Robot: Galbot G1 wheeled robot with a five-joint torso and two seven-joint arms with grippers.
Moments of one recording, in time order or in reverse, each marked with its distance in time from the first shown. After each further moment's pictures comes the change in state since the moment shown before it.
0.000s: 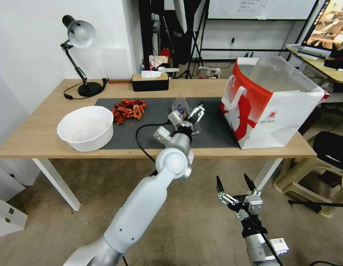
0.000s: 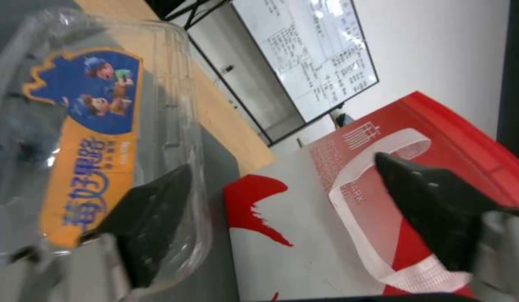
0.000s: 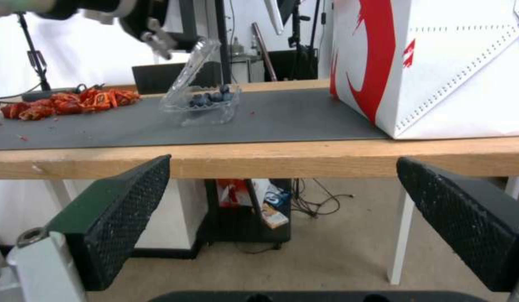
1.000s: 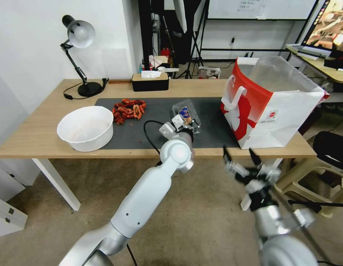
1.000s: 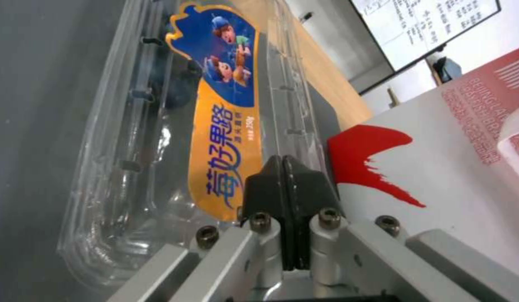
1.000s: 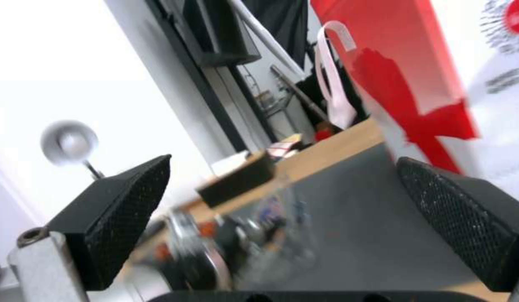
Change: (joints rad) left arm -0.064 0.000 0.007 0.072 -0.022 0.167 -0.248; right arm 0.237 -0.155 0.037 0.296 0.706 -0.304 0.138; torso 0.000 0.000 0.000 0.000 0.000
